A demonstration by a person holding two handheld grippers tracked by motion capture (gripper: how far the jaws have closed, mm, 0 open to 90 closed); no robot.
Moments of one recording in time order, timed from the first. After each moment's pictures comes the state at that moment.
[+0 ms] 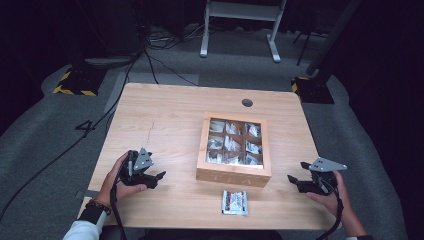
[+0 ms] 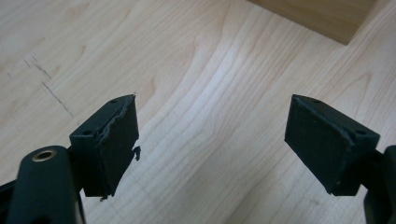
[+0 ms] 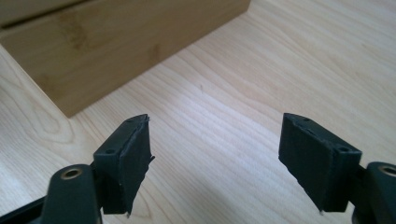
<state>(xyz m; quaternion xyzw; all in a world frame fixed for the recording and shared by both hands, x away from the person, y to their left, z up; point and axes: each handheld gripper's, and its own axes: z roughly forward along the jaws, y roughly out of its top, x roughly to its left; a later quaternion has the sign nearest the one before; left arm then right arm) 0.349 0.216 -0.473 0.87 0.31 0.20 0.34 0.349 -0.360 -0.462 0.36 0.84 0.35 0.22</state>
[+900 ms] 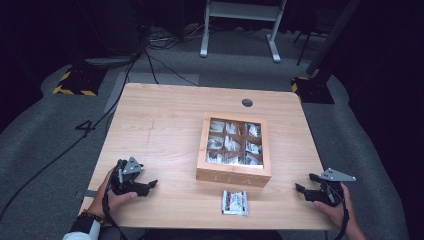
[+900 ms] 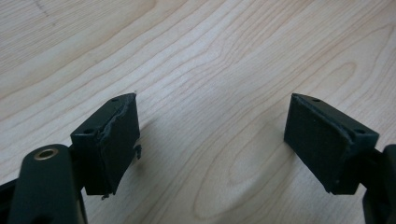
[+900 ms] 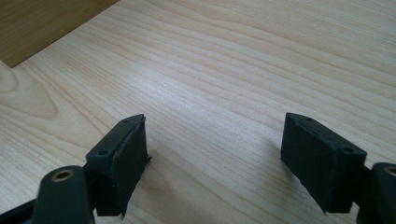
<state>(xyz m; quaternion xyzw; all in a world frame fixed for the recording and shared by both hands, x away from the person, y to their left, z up) 0.335 0.244 -0.505 0.84 0.39 0.15 0.35 0.334 -0.399 -0.504 0.44 0.80 0.36 0.20</state>
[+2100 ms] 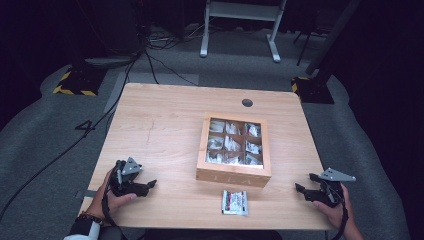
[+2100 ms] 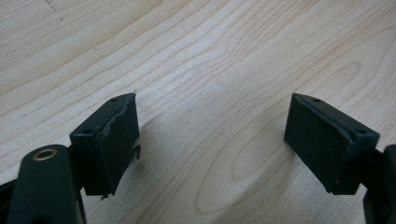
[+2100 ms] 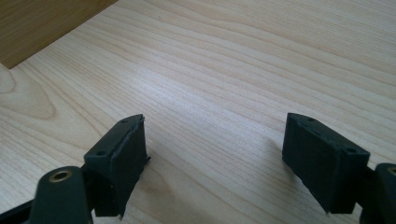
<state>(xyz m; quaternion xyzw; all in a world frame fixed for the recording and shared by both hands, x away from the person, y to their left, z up) 0.334 0.244 -0.505 0.84 0.39 0.15 0.34 0.335 -0.398 -0.504 0.44 0.80 0.35 0.20</state>
